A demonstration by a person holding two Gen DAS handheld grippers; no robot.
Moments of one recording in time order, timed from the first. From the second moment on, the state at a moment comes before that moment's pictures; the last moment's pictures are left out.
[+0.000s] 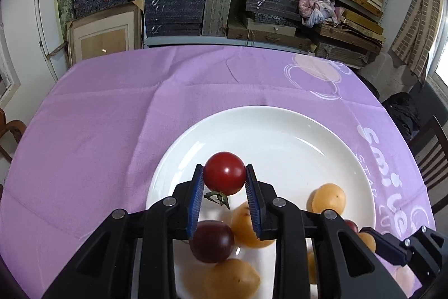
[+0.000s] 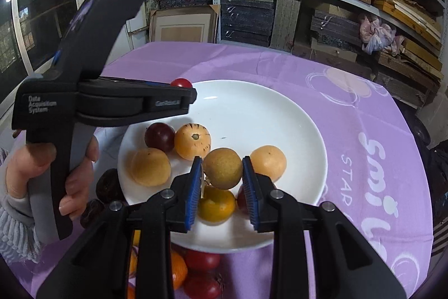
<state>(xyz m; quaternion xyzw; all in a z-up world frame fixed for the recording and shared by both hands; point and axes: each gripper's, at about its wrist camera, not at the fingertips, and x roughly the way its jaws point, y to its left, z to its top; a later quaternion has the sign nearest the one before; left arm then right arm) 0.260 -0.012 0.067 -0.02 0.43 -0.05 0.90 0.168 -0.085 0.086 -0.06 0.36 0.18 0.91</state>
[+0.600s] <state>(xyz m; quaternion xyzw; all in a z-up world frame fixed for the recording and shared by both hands) 0.216 0.023 0.079 -0.03 0.42 -0.04 0.91 0.129 -0.108 0.100 -0.05 0.32 0.16 0.93</state>
